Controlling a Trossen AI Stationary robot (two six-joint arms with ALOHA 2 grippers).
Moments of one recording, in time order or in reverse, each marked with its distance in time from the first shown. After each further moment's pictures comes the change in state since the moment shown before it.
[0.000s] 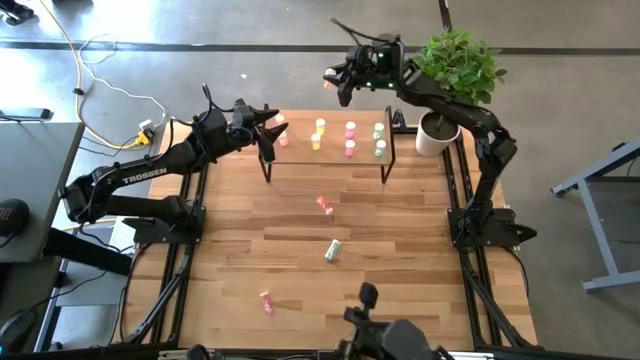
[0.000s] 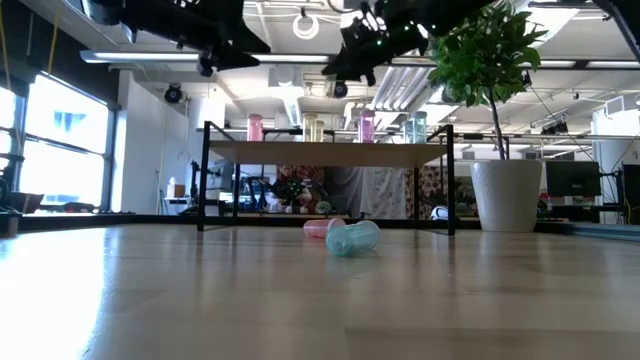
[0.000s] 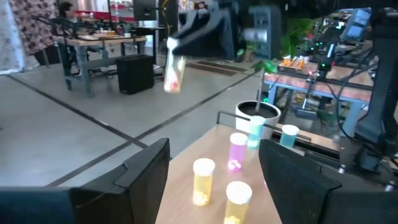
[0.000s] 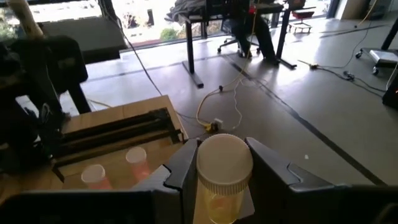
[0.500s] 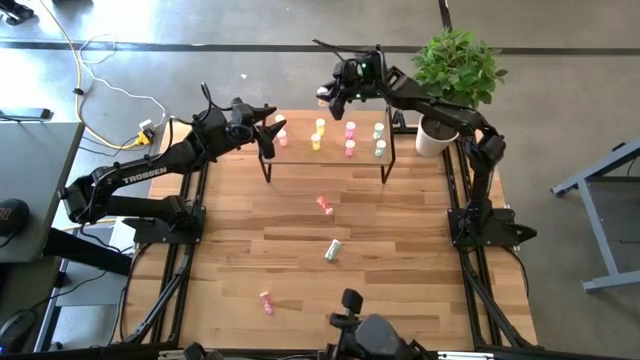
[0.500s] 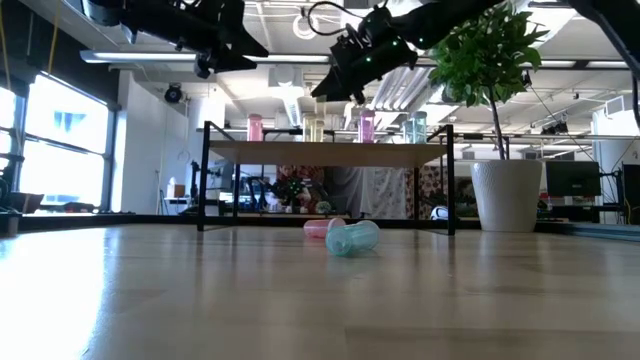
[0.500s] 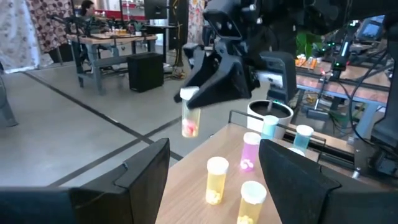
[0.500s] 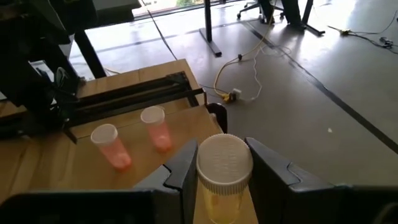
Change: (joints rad) left arm 0.018 0.000 0.000 -0.007 -0.029 0.000; right arm 0.038 0.086 0.008 -0.073 -0.029 -0.024
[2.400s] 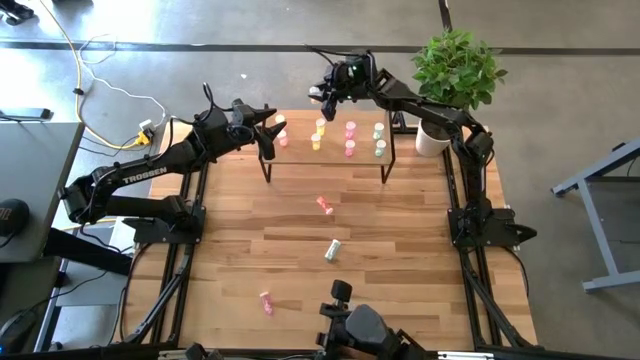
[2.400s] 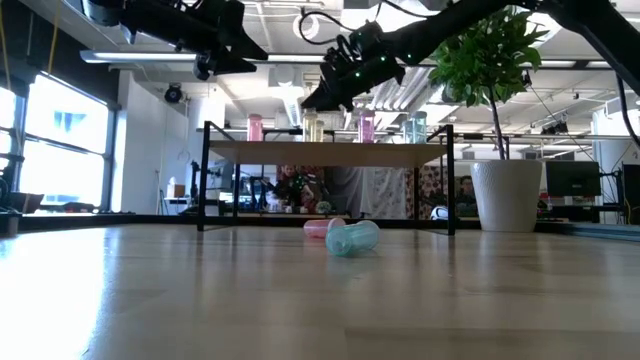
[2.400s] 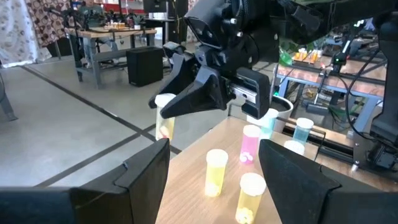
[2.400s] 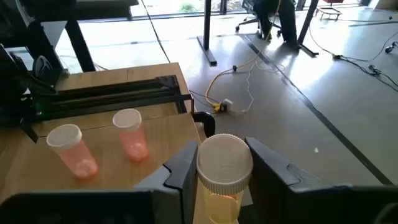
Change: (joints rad) left arm -0.002 0.000 0.000 -0.026 0.004 -0.003; right arm 0.000 0.104 0.047 0.098 0.007 -0.098
